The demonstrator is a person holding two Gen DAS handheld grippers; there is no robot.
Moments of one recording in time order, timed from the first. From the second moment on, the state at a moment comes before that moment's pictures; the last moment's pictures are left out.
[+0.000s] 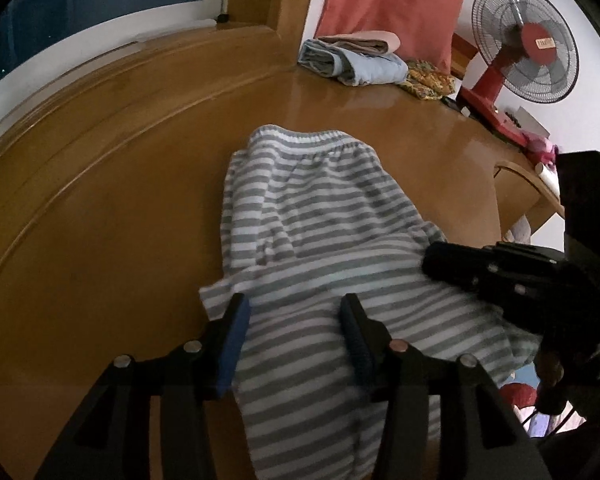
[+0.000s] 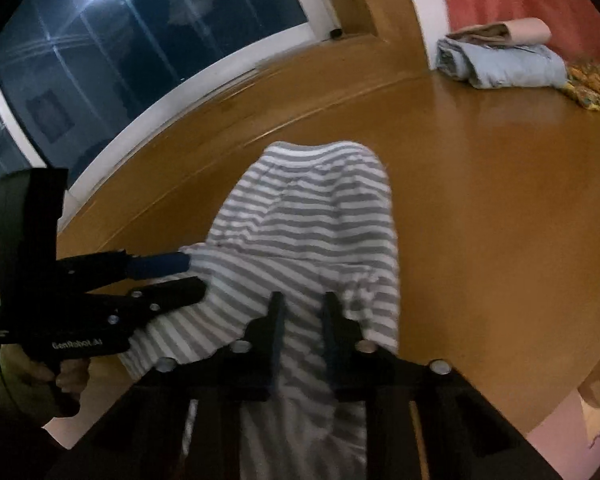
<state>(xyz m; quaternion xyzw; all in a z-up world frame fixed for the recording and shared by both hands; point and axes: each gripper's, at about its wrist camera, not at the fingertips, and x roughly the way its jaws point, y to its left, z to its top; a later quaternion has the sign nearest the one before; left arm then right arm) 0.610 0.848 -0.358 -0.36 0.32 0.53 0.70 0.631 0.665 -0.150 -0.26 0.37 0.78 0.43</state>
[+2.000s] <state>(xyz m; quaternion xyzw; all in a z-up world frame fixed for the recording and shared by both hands) 0.561 0.744 -0.343 -0.39 0.33 0.50 0.69 0.645 0.613 -0.157 -0.31 0.35 0.74 0.49</state>
